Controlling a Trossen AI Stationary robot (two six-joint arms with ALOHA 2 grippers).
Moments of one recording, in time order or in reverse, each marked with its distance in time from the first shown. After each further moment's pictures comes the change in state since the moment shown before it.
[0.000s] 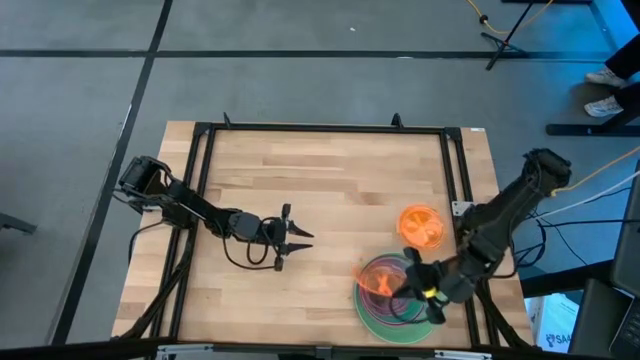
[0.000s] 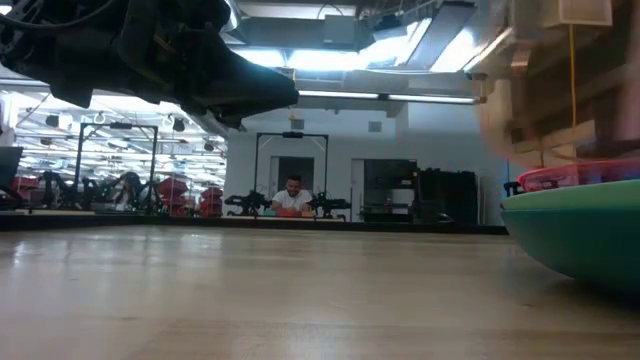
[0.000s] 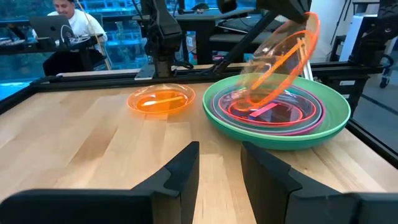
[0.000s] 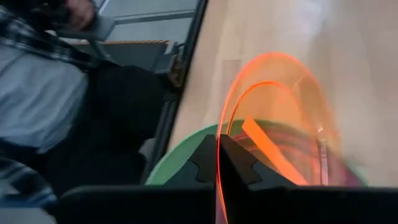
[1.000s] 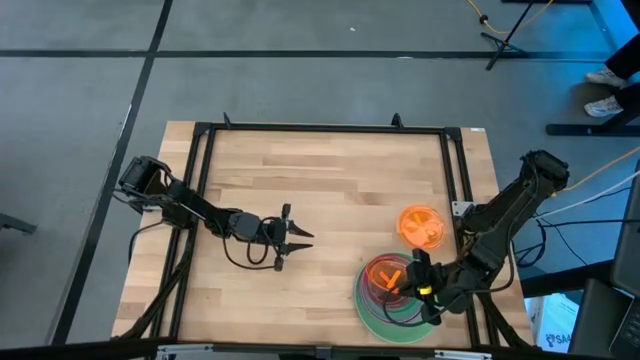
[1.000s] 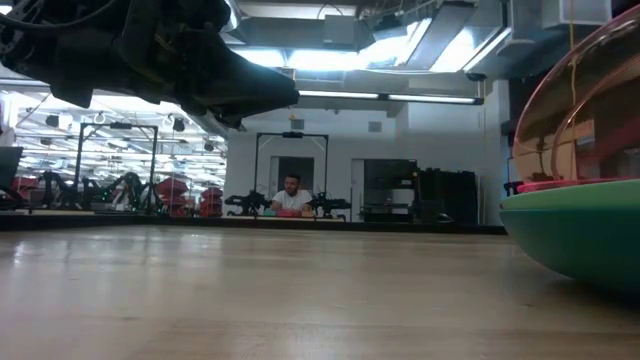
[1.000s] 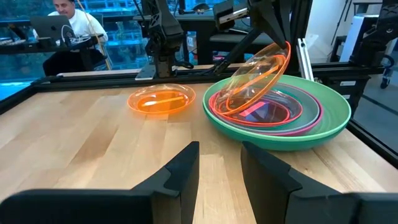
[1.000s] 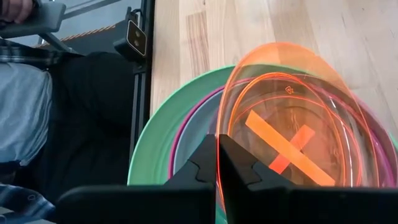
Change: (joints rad) left arm 0.002 0.000 0.000 0.000 -0.001 -0.001; right arm 0.047 0.051 0.000 -0.146 0.046 0.311
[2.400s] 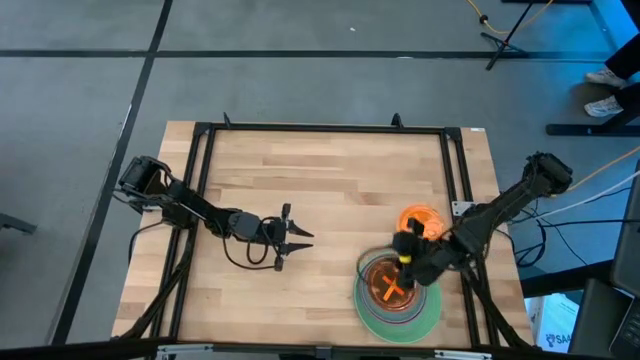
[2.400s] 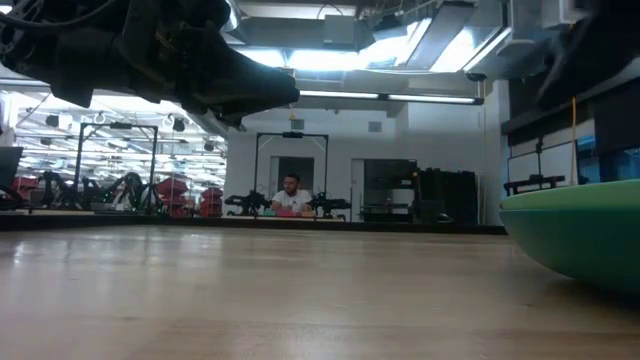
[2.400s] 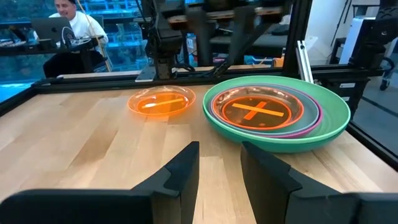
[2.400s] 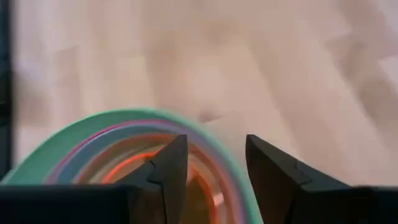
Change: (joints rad) left arm 0.000 0.000 0.000 0.008 0.000 0.001; right arm -0.232 0.000 0.000 -0.173 0.116 -0.066
